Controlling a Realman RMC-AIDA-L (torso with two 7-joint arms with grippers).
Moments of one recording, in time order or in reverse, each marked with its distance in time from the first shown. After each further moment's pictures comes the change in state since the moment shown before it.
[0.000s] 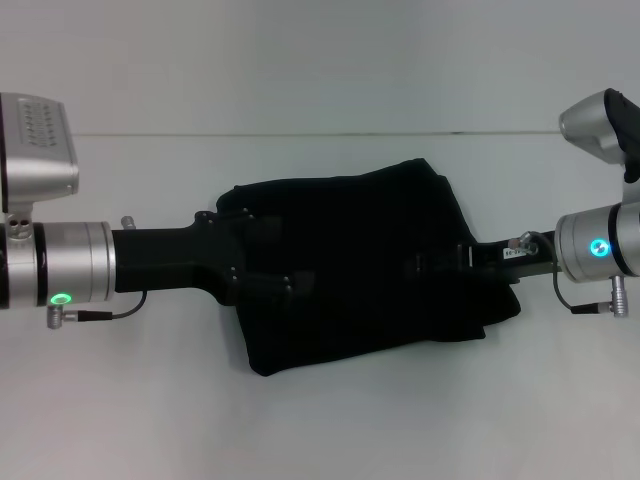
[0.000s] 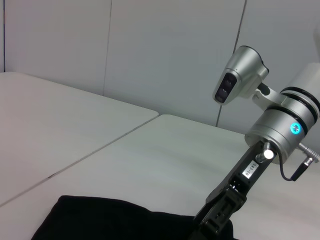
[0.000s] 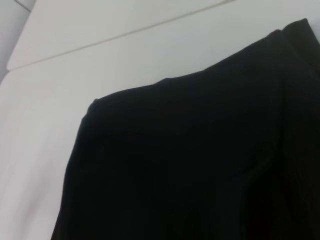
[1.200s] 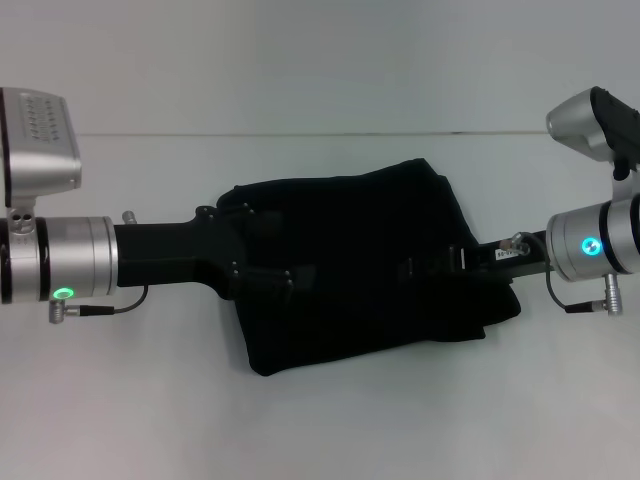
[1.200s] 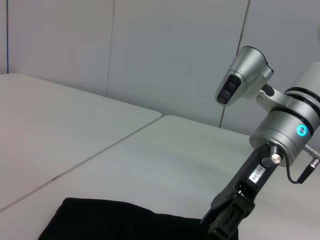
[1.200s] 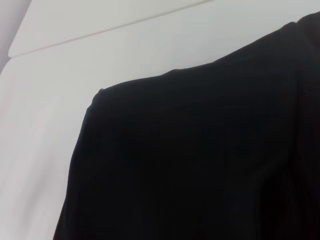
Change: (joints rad) left arm -0.008 0.001 0.001 -0.001 -0.003 -0.012 -0.003; right arm 0.013 0.004 -0.038 -0.008 -0.001 -0.006 0.017
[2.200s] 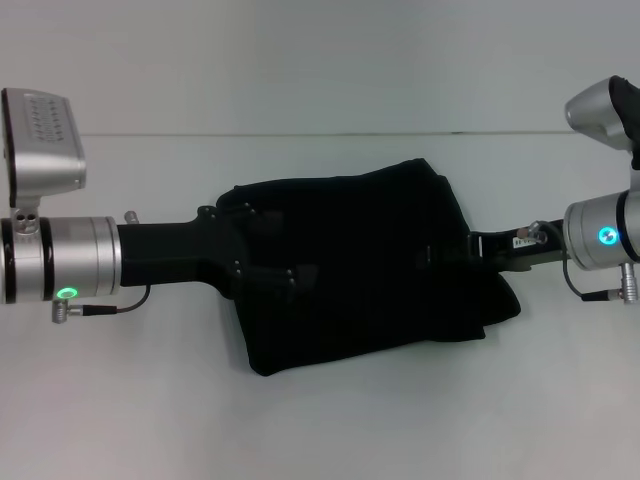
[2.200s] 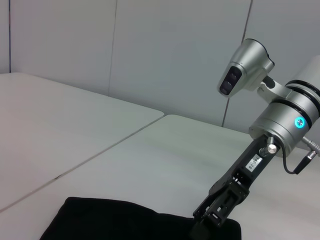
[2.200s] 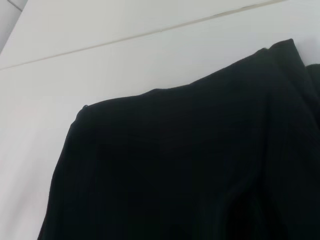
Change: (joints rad) left arm -0.003 -0.003 0.001 -0.005 0.000 -0.014 0.002; right arm -0.010 -0.019 -0.003 -0.018 0.000 0.017 -0.004
